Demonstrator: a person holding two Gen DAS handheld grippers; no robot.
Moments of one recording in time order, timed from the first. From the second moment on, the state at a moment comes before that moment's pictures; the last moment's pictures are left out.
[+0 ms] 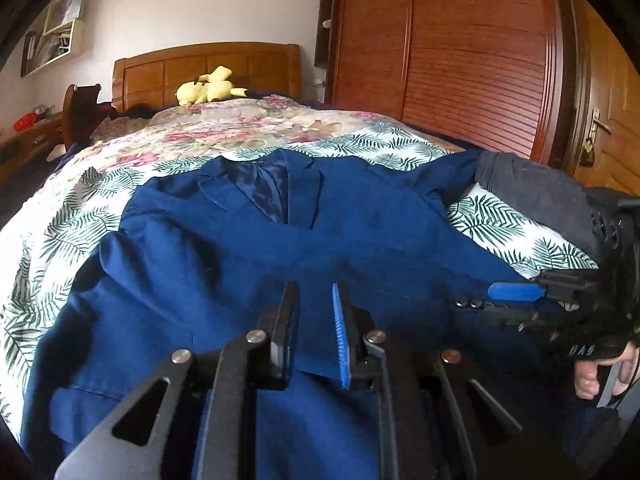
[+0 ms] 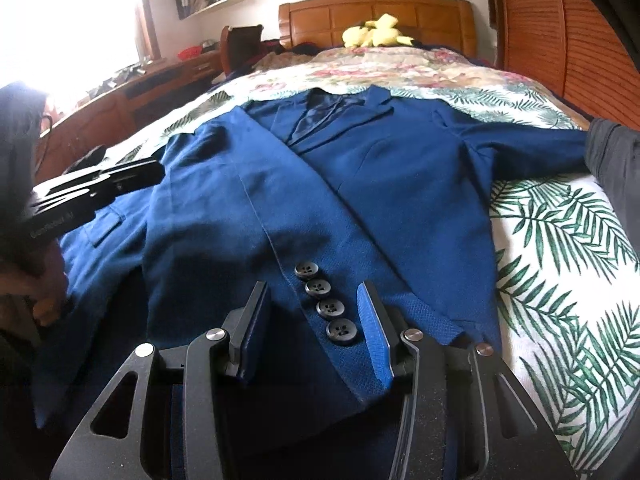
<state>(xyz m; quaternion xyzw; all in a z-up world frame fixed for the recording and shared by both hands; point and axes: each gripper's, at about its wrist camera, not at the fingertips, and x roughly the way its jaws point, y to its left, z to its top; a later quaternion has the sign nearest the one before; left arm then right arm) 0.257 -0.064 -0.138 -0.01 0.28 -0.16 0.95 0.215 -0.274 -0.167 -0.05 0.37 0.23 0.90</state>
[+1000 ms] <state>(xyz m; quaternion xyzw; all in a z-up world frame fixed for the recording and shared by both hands) 0.235 -0.023 -0.104 -0.01 0.23 -0.17 0.96 0.408 -0.397 -0.146 0.05 0.42 0.06 0.90</state>
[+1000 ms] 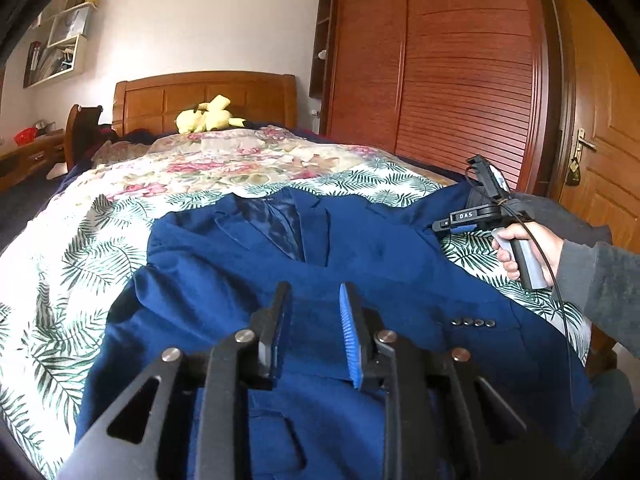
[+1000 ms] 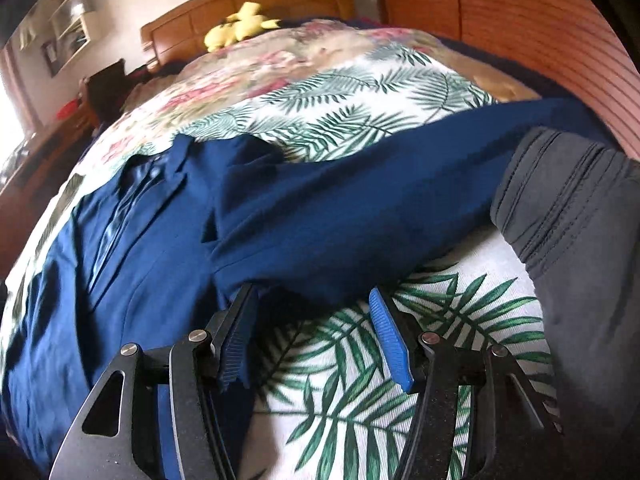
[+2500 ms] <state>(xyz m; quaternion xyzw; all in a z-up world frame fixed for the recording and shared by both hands) 0.237 -0.025 -0.106 -0.02 0.23 -0.18 0.96 0.363 -0.251 -0.112 -0.16 0.38 0.22 0.88</state>
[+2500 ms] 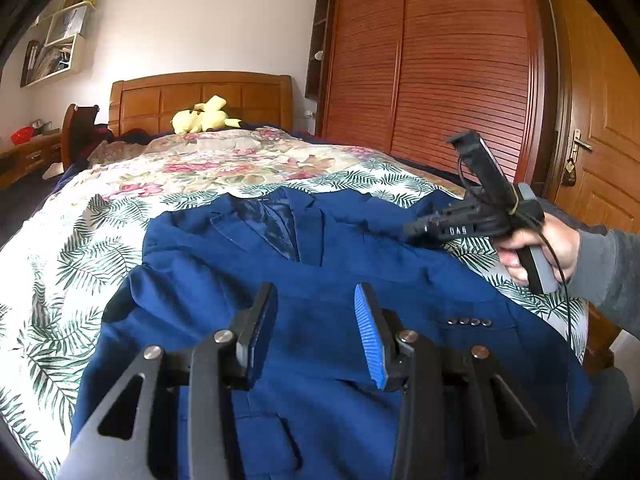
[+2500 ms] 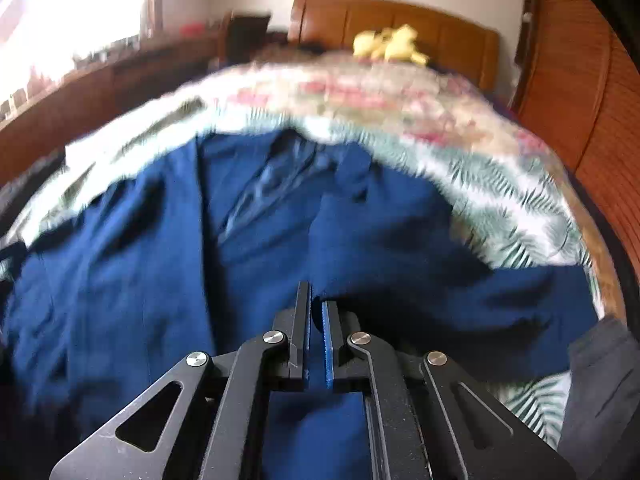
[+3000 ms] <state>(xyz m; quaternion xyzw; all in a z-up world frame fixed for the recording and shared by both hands) 0.237 -0.022 -0.106 -0.02 0.23 -0.18 0.96 0.351 -0.292 -0.062 -0.09 0.34 0.17 0.92</state>
